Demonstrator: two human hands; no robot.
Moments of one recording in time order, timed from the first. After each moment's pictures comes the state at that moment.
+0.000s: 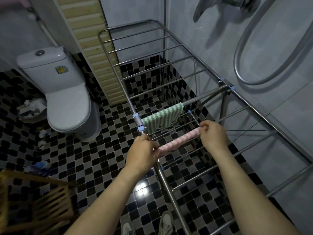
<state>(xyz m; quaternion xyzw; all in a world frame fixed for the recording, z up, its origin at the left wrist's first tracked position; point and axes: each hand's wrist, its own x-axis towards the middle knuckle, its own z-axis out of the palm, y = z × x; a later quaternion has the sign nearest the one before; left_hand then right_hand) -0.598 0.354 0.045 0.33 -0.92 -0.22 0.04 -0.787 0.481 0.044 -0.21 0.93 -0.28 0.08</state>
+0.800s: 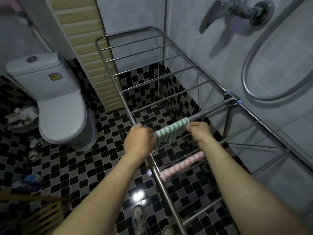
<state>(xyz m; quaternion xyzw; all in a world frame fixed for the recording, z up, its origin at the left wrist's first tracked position) -0.655 0.267 0.057 0.37 -0.90 -0.21 0.07 -0.831 0.379 0.025 -0.03 0.84 -0.46 0.30</state>
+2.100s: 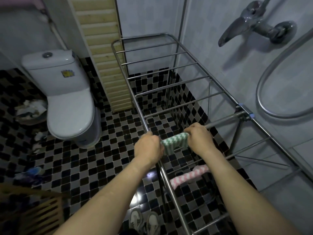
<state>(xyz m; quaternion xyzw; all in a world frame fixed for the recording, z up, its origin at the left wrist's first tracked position) -0.648 0.253 0.045 0.37 -0.91 -0.20 0.01 -0.802 0.355 0.051 -0.41 0.89 -0.12 0.13</state>
